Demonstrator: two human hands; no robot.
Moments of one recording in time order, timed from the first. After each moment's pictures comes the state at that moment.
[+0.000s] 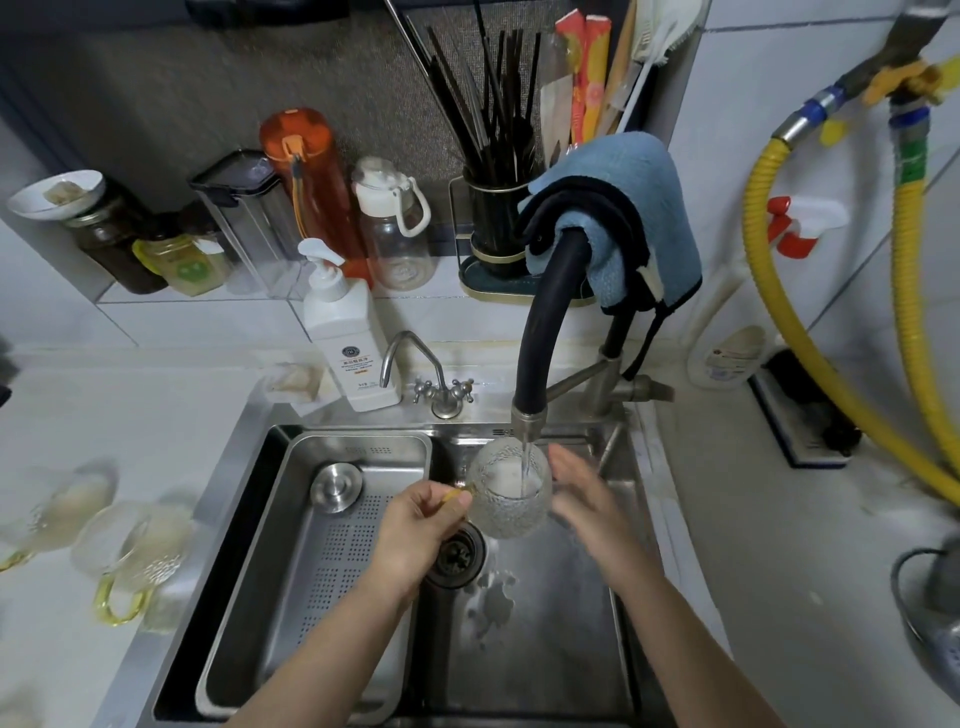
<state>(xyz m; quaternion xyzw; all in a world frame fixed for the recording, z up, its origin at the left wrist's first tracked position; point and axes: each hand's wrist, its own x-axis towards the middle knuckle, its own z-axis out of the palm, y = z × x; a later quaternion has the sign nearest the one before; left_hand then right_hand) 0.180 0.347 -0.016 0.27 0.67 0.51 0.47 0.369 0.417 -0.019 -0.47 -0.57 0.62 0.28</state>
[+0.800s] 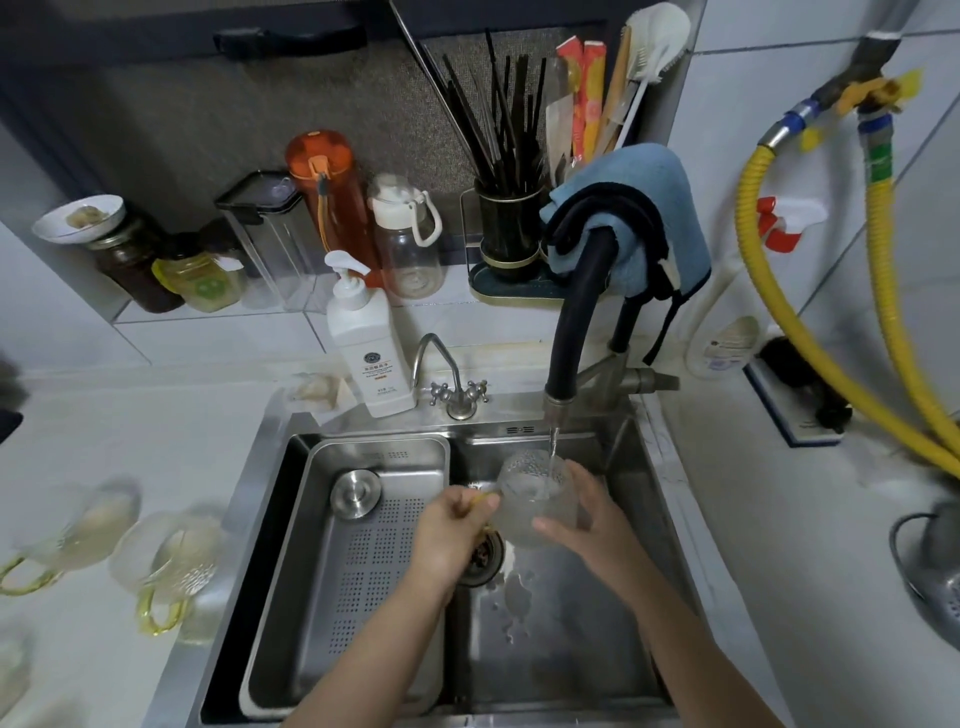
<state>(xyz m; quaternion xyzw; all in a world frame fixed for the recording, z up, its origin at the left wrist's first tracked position) 0.178 0.335 -0.010 0.28 0.68 0.47 0.49 0.354 0.373 -0.016 -0.49 -0.60 0.57 0.27</state>
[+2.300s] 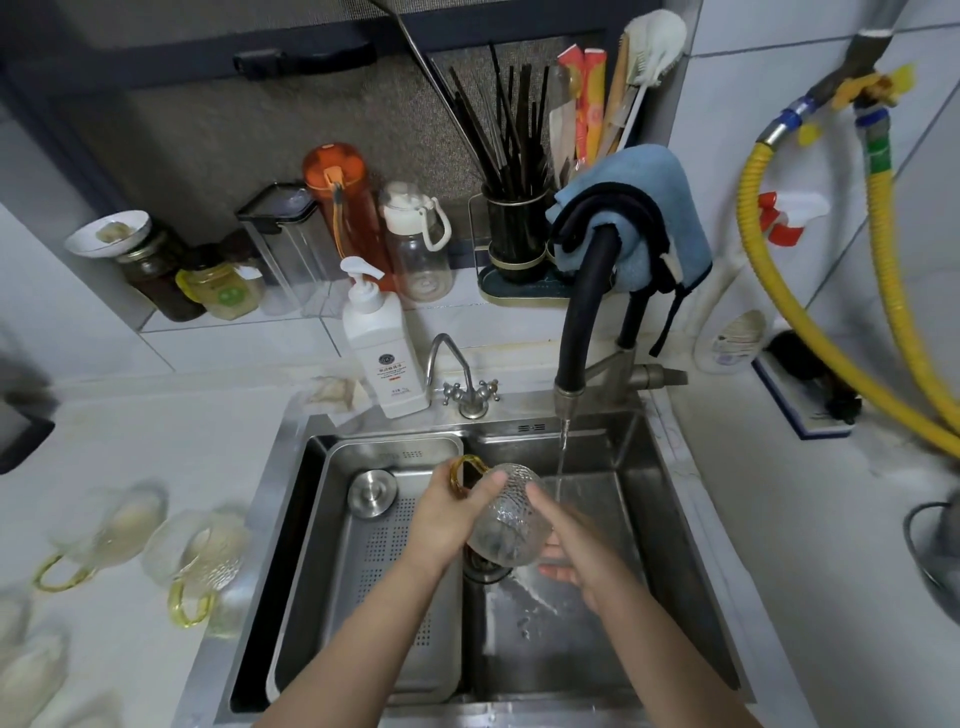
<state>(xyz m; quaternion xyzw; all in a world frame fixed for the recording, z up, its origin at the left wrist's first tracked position) 0.160 0.332 0.013 0.37 0.73 0.40 0.42 0.317 0.349 -0.011 -0.56 -0.41 0.69 0.22</state>
